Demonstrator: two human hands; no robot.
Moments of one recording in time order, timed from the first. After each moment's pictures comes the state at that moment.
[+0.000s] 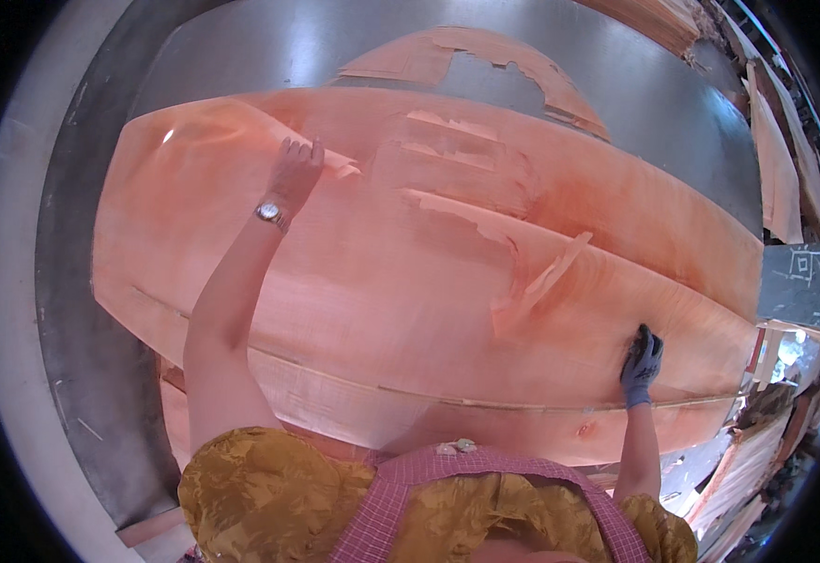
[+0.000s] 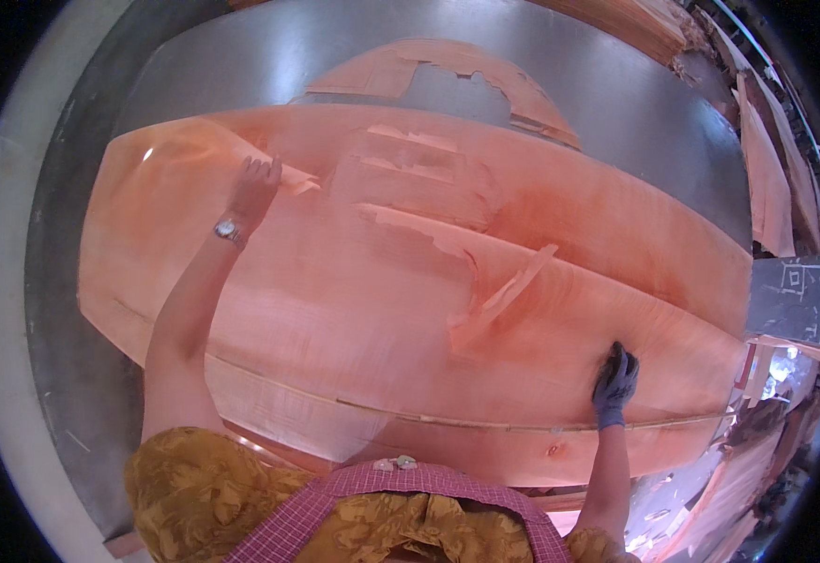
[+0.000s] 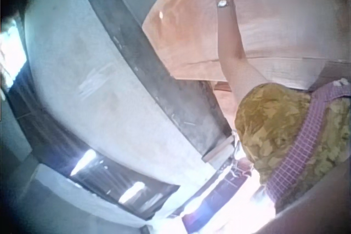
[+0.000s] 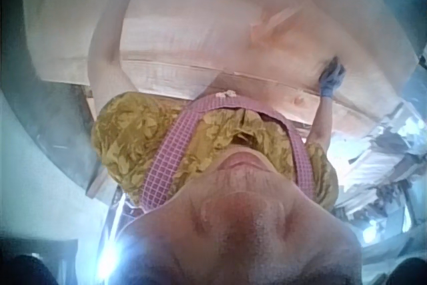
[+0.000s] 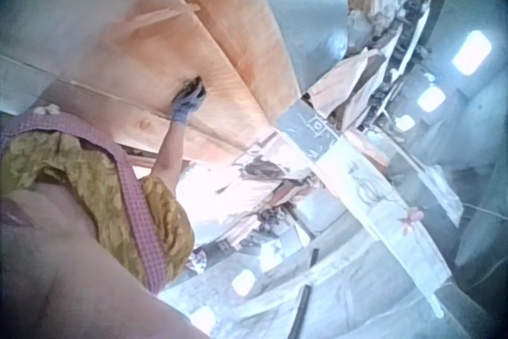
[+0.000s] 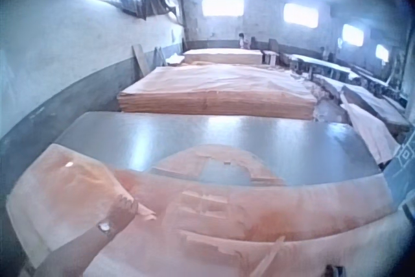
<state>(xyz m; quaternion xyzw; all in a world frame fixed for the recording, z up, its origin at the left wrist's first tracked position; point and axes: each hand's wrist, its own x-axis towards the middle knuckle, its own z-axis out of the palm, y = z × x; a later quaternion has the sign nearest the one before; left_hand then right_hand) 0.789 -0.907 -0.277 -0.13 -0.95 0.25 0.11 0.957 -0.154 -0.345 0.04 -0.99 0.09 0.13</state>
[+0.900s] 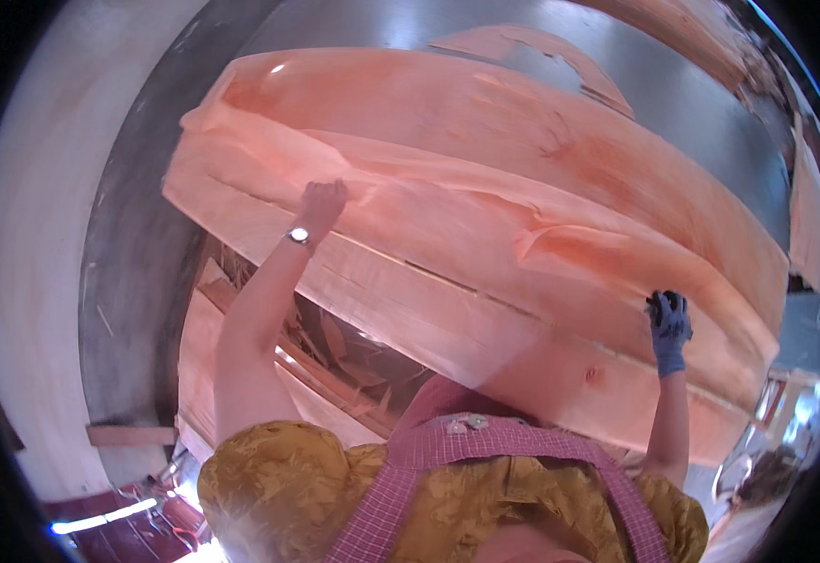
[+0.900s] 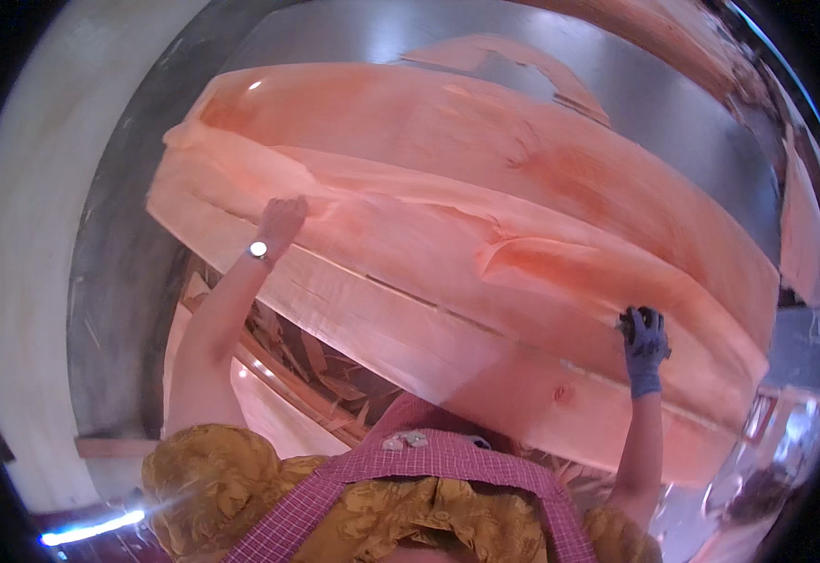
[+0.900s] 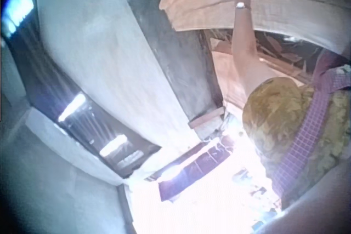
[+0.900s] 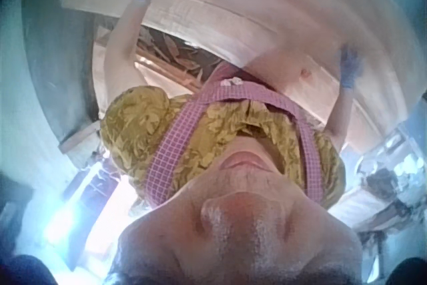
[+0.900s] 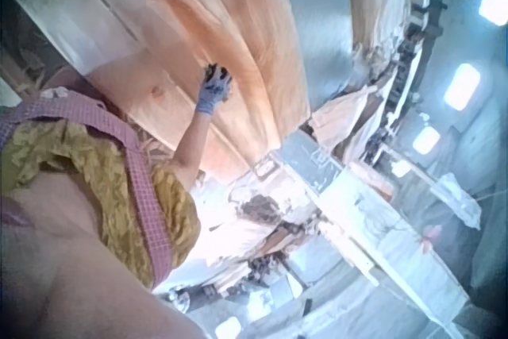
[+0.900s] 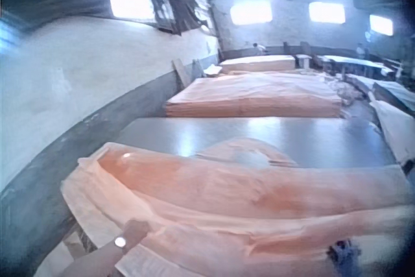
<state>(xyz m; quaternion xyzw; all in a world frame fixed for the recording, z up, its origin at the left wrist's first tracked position) 1.084 -0.854 -0.238 -0.04 -0.96 0.29 0.03 0.960 -0.110 -0.313 0.23 -0.96 0.07 0.11</state>
